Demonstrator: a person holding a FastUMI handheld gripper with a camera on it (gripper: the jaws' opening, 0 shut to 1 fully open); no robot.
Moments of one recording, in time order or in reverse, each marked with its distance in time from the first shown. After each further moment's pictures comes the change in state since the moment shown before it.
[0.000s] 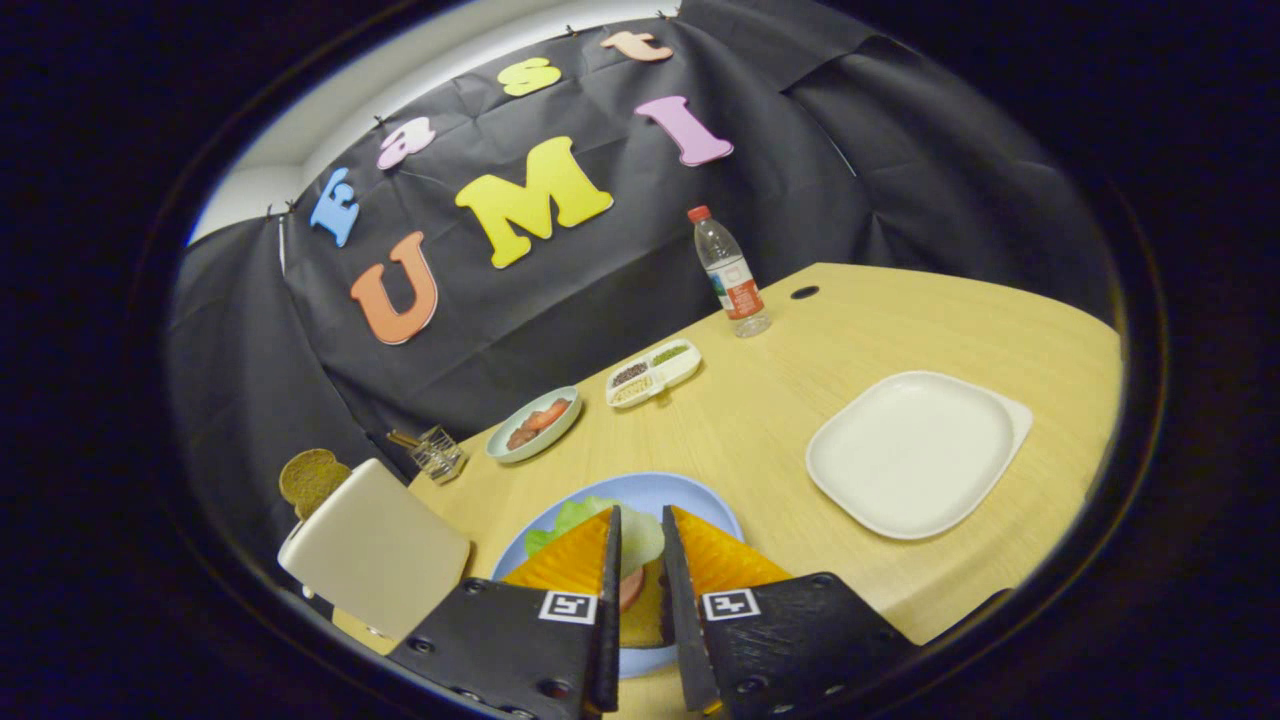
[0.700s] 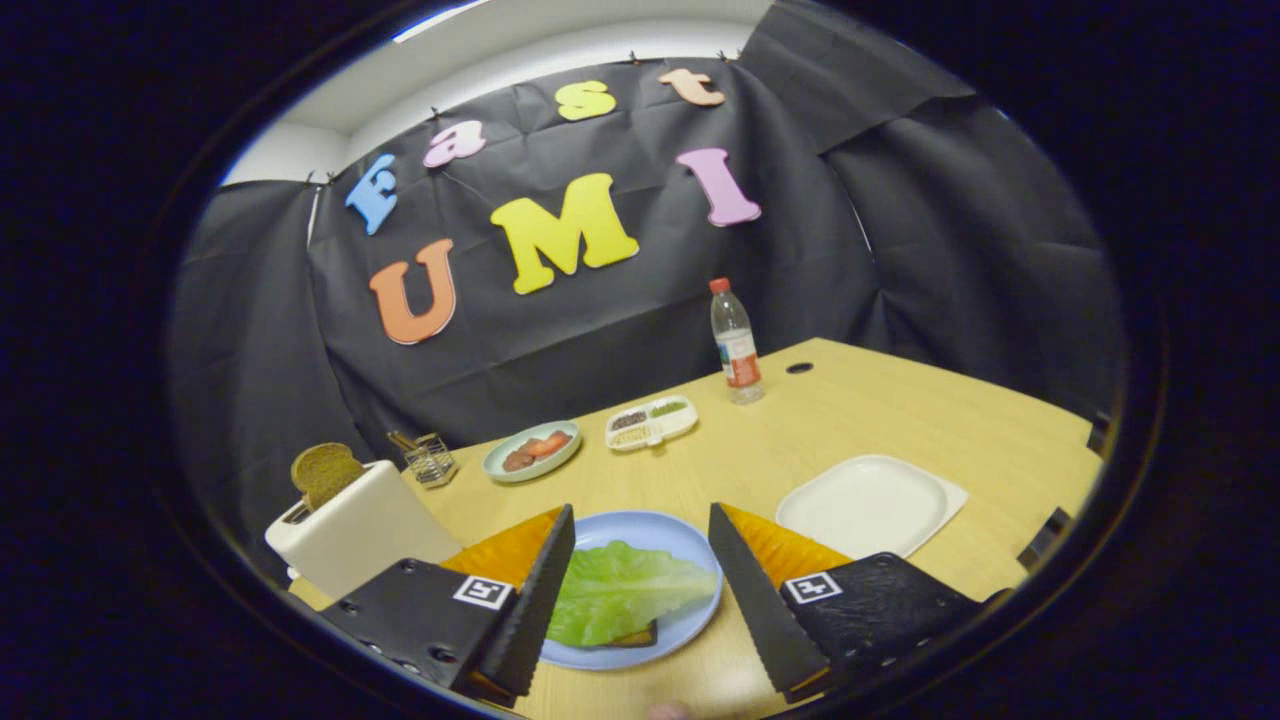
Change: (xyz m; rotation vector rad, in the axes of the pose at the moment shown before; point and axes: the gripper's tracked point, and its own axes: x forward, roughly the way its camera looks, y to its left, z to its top) arm -0.052 0.027 0.045 -0.186 -0.158 -0.037
